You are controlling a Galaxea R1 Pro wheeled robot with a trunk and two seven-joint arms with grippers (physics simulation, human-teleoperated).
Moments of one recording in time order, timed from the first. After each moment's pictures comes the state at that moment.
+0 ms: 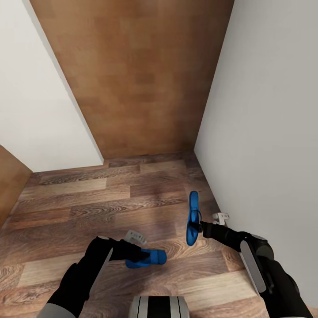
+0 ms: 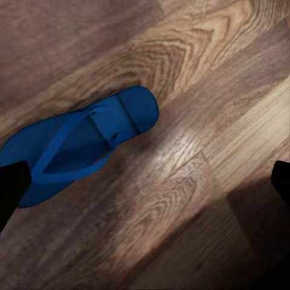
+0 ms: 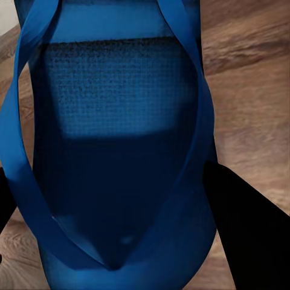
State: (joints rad) left arm -0.45 -0.01 -0.21 -1.18 -0.12 0.84 -0.54; right arm -0.39 -0.10 -0.07 -1.35 -0.26 0.68 0.55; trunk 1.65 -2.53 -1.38
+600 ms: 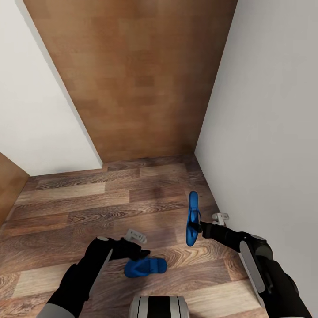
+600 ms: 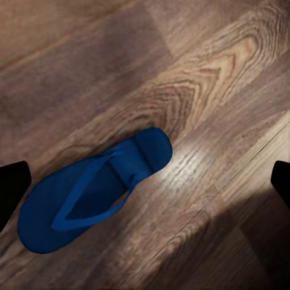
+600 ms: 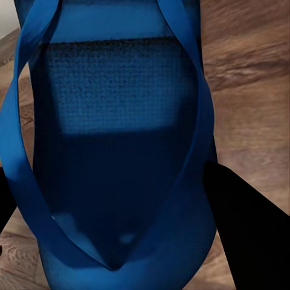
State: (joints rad) left arm -0.45 0.00 -0.21 -1.17 -0.13 0.76 -0.54; right arm -0.39 -0.09 -0.06 -1.35 -0.25 0.68 0.54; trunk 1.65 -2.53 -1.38
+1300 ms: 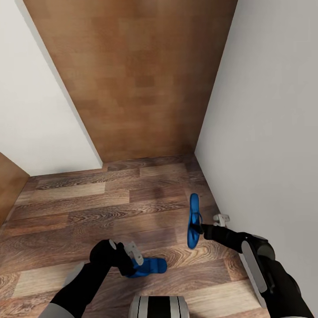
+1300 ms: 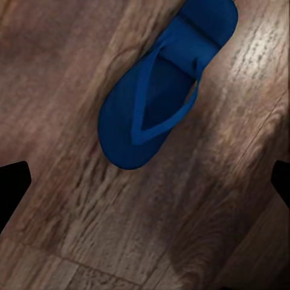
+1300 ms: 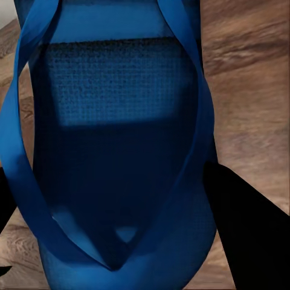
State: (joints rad) left arm -0.46 0.01 -0.30 -1.15 -0.80 0.72 -0.84; right arm -0.39 -0.10 -0.08 -1.34 -0.26 0.74 0.54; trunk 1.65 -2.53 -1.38
